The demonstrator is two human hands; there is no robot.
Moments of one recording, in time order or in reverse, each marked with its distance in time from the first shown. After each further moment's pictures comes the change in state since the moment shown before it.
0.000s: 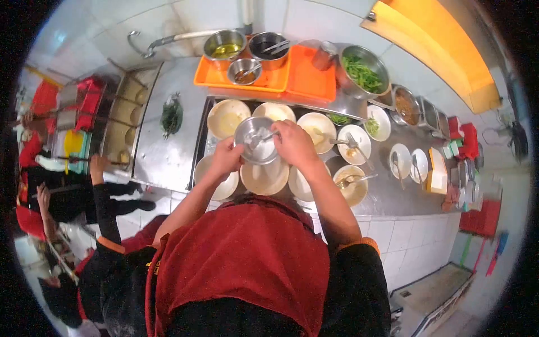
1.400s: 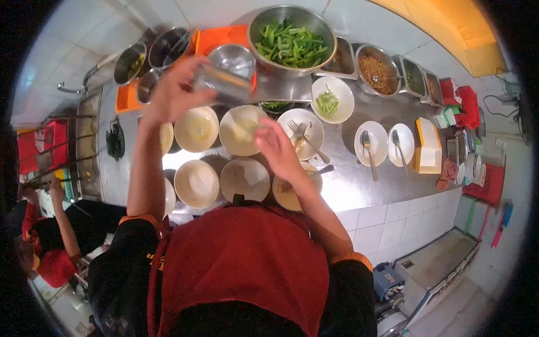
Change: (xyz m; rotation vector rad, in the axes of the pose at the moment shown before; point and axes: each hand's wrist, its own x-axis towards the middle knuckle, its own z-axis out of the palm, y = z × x) left_hand 0.135 0.164 0.149 0.445 -0.410 0.459; right_hand -0.068 0.164 -0.072 1.024 0.172 0.328
